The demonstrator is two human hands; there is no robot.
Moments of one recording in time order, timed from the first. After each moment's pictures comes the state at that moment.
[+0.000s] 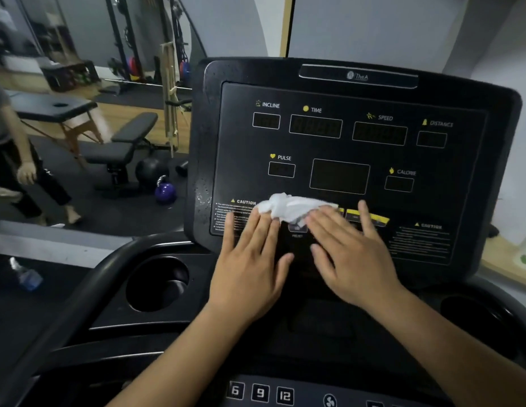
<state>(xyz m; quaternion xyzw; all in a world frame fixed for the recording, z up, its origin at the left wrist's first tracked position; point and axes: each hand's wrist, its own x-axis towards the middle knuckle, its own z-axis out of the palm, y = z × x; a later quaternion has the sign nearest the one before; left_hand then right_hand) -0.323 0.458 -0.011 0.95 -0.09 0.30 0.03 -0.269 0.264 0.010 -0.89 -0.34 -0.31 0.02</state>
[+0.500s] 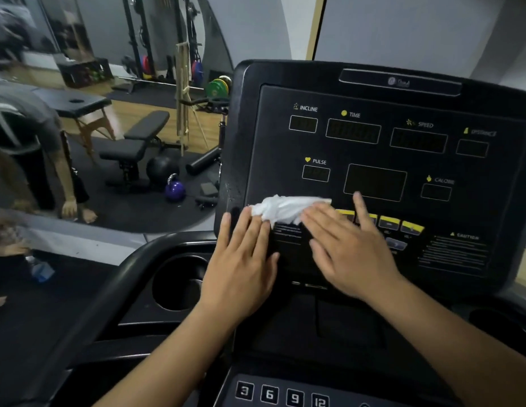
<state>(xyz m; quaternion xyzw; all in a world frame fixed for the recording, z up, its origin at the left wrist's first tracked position) -0.331 0.514 -0.015 0.94 -0.07 0.33 0.01 -0.261 0.315 0.019 -0.86 -0.39 -0.32 -0.04</state>
